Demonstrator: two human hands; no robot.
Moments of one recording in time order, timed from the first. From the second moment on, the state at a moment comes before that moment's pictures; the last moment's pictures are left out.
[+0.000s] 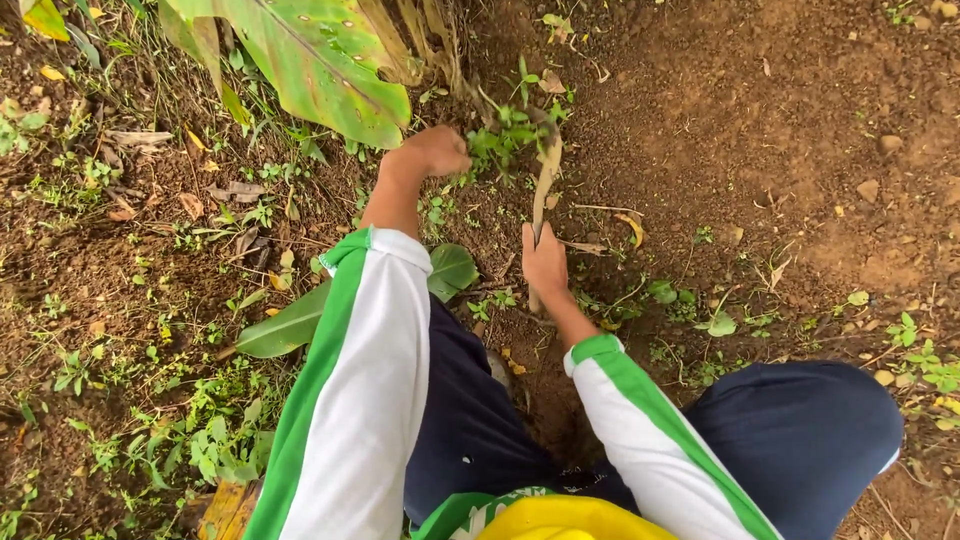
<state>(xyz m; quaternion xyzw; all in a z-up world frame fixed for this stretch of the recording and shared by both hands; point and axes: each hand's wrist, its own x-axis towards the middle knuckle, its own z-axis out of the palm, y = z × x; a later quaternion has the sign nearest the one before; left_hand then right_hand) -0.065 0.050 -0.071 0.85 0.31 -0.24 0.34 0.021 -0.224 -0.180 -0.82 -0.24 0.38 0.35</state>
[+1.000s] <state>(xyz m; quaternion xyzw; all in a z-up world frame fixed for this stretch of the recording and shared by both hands) -0.054 0.048 -0.067 0.82 0.33 -0.27 0.37 0.025 -0.195 -0.167 -0.82 -0.22 0.34 0.41</state>
